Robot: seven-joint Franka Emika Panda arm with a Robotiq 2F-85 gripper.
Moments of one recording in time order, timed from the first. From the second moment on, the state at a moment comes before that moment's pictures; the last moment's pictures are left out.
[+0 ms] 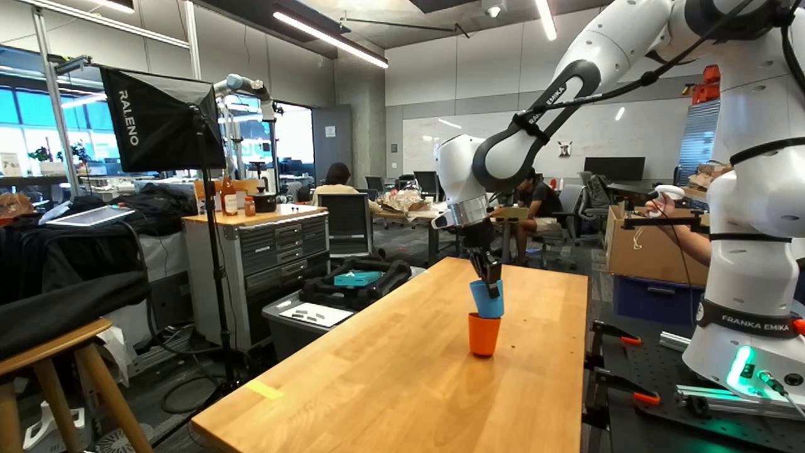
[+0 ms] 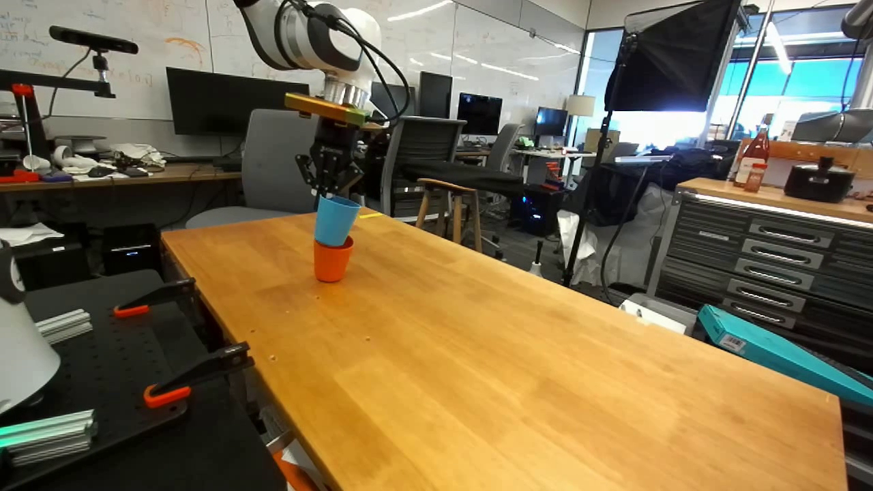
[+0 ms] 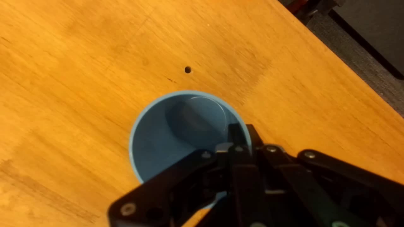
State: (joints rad) arm 0.12 0.16 0.13 -2.26 -0.05 2.11 -0.43
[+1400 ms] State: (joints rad) arm 0.14 0.23 0.16 -2.22 -0.21 2.17 -0.37
